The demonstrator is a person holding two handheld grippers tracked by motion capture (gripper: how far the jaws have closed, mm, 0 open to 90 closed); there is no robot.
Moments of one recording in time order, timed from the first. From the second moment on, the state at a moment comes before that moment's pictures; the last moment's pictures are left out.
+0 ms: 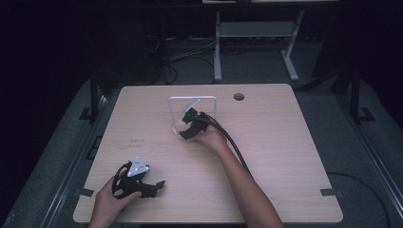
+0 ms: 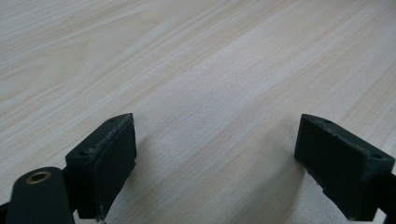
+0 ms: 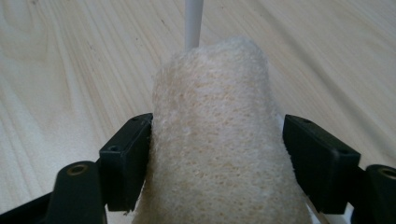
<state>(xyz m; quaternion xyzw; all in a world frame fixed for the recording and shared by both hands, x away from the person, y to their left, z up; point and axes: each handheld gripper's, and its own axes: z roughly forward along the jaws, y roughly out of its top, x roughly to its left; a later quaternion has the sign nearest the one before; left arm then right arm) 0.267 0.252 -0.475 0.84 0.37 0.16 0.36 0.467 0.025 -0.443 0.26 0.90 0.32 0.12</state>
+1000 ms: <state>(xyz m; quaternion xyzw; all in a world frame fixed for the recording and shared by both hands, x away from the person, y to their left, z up) 0.267 0.252 -0.475 0.84 0.37 0.16 0.36 0.422 -0.003 -0.404 0.23 0.90 0.35 0.07</state>
